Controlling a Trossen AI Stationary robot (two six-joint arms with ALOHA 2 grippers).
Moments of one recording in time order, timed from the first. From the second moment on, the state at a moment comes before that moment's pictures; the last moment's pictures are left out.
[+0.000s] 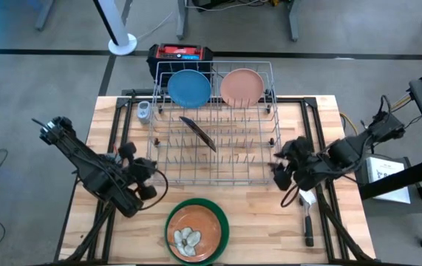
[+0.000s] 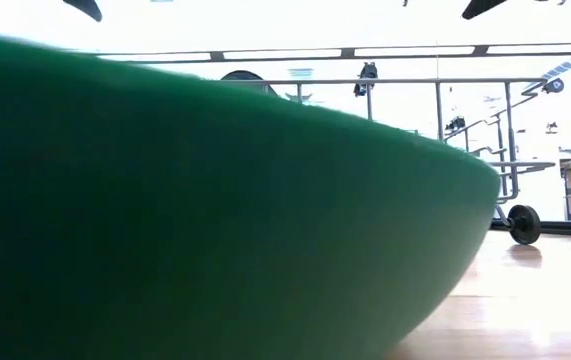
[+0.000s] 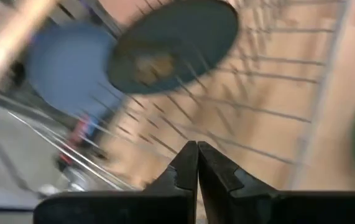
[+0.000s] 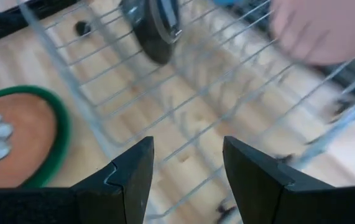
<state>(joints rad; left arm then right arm) -0.71 1.33 1.31 -1.50 -0.89 -1.01 0.55 1.17 1.25 -1.17 0.67 1.01</state>
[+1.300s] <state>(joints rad) -0.96 1.80 1.35 -1.03 -0.56 -1.30 0.80 1.62 1.07 -0.44 0.40 1.22</state>
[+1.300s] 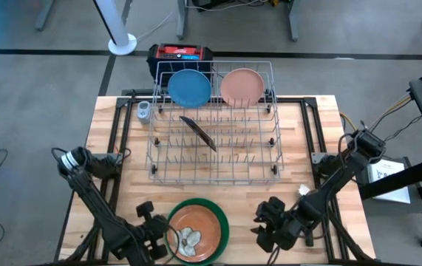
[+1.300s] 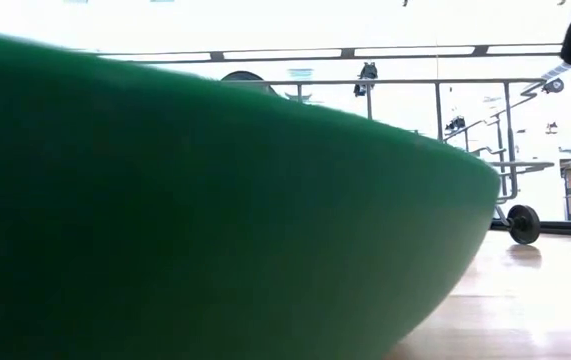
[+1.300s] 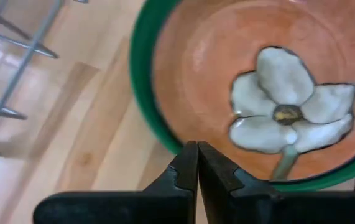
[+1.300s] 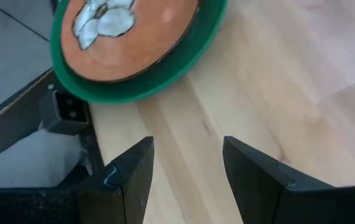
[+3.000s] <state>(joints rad) -1.09 2.24 1.66 -1.41 -0.62 -1.60 0.81 1.96 1.24 -0.15 0.63 1.28</state>
